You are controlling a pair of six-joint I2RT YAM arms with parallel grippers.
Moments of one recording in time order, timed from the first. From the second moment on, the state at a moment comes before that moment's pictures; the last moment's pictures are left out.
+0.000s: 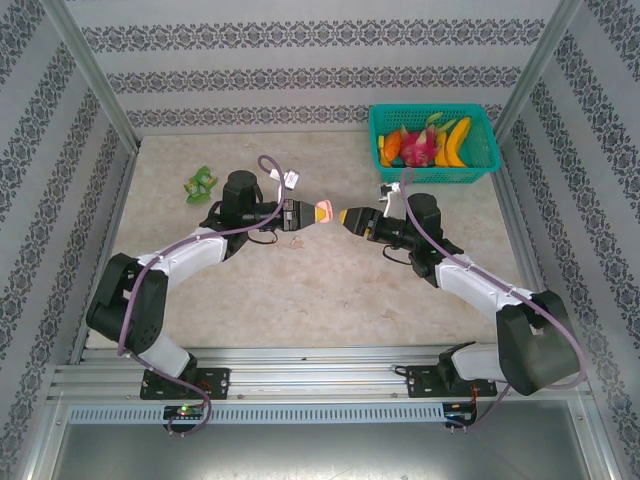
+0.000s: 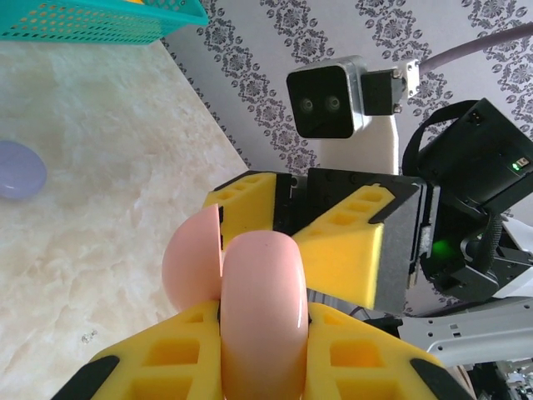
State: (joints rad) left arm -0.40 1.59 0.96 0.36 0.93 -0.69; right arm 0.35 1.32 0.67 0.35 -0.66 0.79
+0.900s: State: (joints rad) left arm -0.40 1.60 0.96 0.42 0.94 -0.74; right arm 0.38 1.44 0.77 0.35 -0.68 0.79
